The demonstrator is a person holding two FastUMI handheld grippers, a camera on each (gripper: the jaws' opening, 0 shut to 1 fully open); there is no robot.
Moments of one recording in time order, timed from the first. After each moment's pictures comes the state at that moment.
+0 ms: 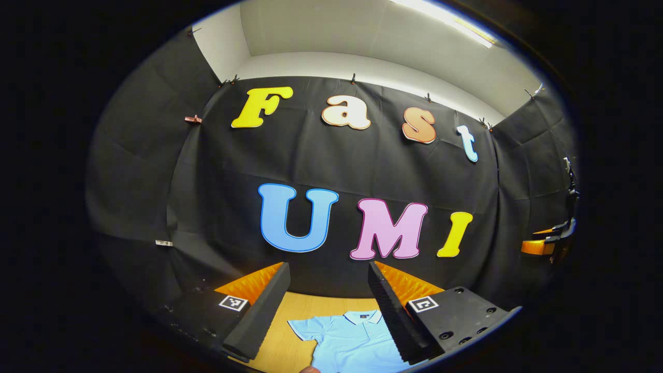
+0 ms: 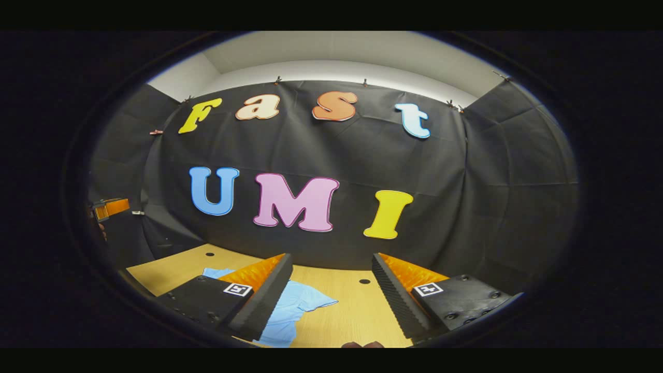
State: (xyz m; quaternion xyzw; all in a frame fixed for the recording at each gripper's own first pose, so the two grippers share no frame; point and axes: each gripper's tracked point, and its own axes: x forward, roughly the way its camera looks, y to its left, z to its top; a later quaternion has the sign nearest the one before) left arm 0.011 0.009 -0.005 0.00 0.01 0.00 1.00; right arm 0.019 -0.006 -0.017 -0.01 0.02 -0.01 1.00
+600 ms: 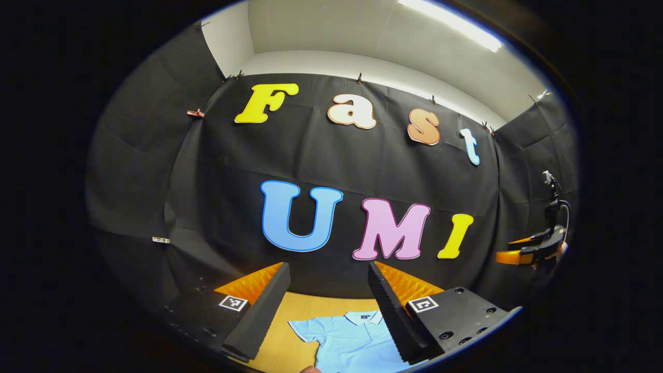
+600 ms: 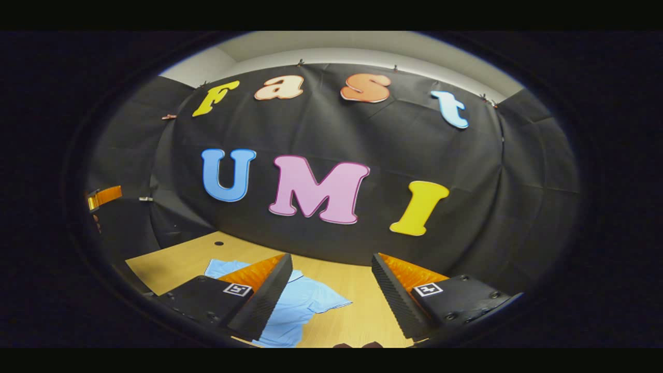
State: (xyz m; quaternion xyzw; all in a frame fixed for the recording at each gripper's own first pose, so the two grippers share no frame) left arm 0.020 0.038 -0.018 -0.01 0.02 0.00 1.00; right arm 0.106 0.050 -0.061 -0.03 0.09 0.06 0.99
